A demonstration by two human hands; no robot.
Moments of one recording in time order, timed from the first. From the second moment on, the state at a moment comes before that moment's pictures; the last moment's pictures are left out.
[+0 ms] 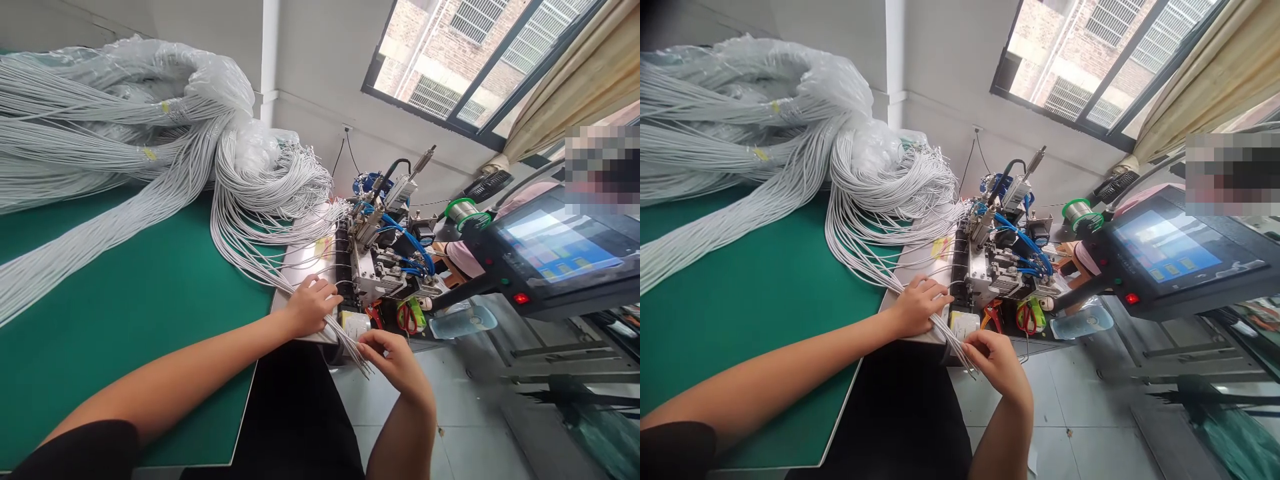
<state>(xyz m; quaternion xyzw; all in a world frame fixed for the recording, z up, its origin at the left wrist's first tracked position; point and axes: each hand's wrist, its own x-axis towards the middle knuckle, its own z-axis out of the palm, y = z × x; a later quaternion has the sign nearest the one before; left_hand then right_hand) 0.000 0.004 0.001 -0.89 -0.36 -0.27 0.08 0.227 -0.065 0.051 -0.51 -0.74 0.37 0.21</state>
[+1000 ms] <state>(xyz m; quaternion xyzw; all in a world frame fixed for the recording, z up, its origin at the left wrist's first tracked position) -0.002 0.007 0.004 -0.89 -0.30 -0.30 0.15 0.229 -0.006 0.004 -0.49 -0.50 0.47 0.54</state>
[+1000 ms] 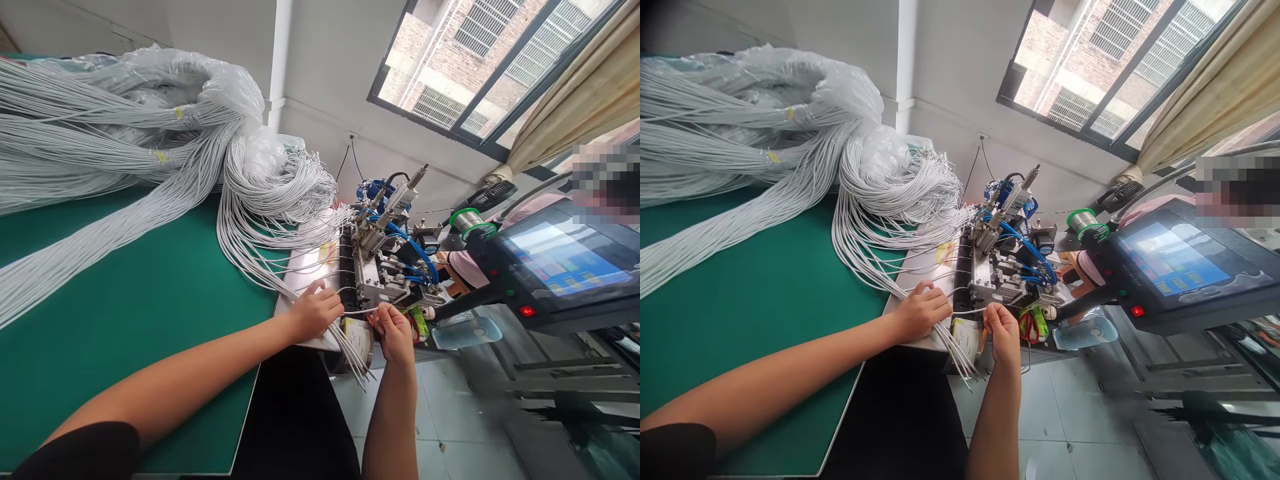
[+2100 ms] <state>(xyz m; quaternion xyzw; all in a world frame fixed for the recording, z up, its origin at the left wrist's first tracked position) -0.001 0.006 0.000 -0.89 -0.37 -0.27 0.08 0.228 0.008 -0.020 -0.57 -0.48 0.47 0.47</state>
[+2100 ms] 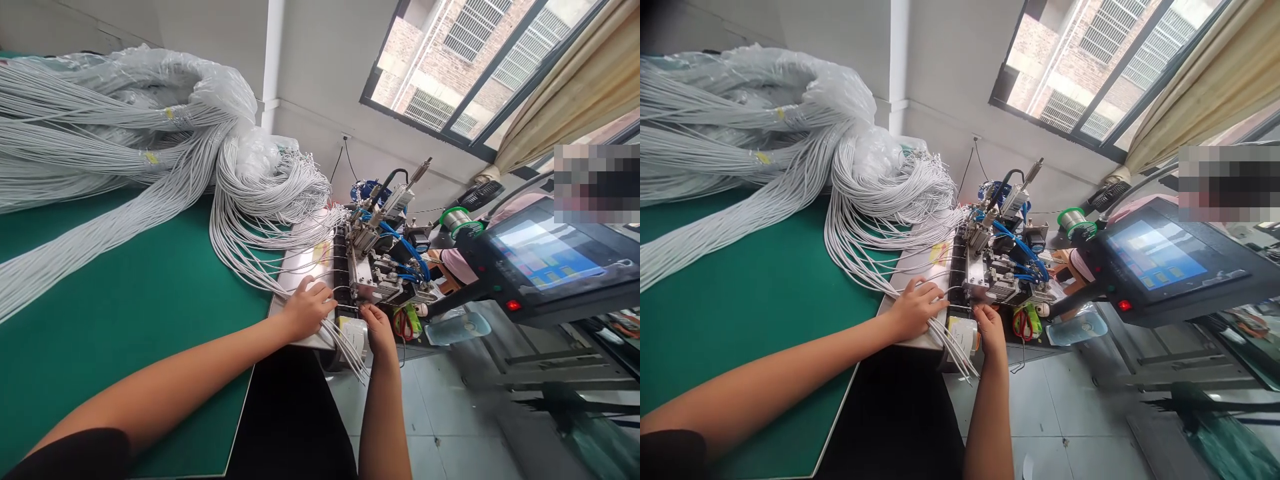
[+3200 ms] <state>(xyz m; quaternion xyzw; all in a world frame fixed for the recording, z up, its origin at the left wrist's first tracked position) -0.002 0.007 0.001 -0.89 -0.31 -0.30 0.10 0.246 -0.069 0.053 -0.55 -0.72 0.35 0.24</state>
